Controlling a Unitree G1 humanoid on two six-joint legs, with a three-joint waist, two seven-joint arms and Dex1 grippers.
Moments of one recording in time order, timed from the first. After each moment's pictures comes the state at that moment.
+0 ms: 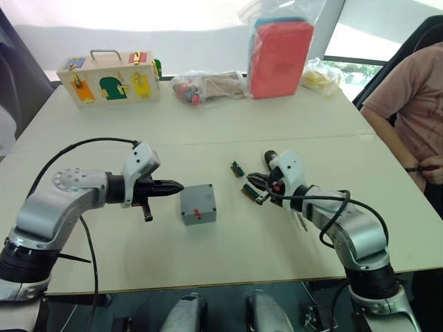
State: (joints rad) left arm -0.40 0.88 0.02 -0.29 -0.56 0.80 -0.99; right arm -0.42 -0.39 0.09 -0.44 0.31 0.89 0.52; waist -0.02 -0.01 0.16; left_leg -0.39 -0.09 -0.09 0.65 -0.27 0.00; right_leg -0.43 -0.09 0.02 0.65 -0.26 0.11
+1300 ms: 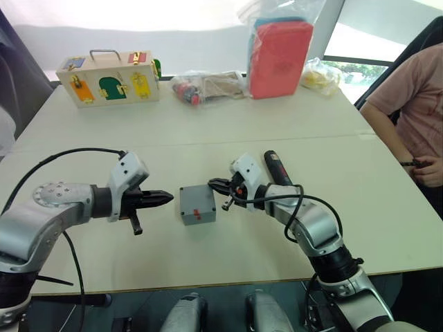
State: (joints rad) left arm -0.27 0.93 0.11 -0.44 -0.65 0.89 -0.91; right arm -0.50 -0.27 0.29 -0.17 0.24 0.67 0.60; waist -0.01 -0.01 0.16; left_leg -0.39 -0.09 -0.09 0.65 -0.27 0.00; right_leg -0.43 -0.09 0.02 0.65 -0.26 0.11
